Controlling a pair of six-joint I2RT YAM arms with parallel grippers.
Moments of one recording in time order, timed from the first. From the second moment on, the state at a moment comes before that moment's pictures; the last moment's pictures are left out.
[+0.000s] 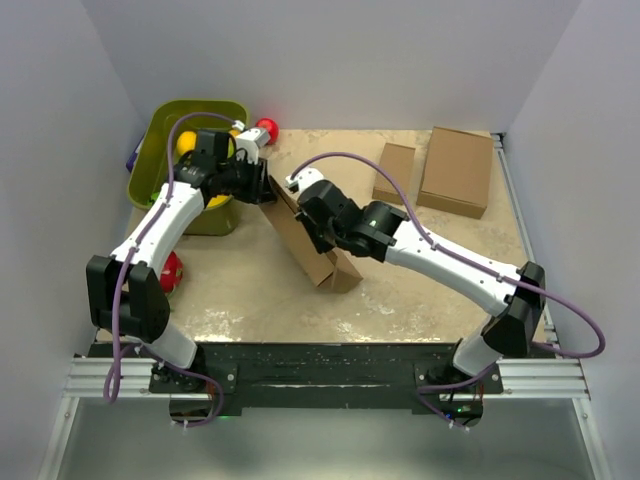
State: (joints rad) left arm -0.22 1.59 1.39 -0.59 0.50 -0.02; right arm 1.02 1.61 1.60 -0.79 0.36 0.25
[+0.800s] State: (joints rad) left arm -0.22 1.38 1.31 -0.35 0.52 -0.07; right arm 0.59 1.49 1.43 -0.63 -0.21 0.13
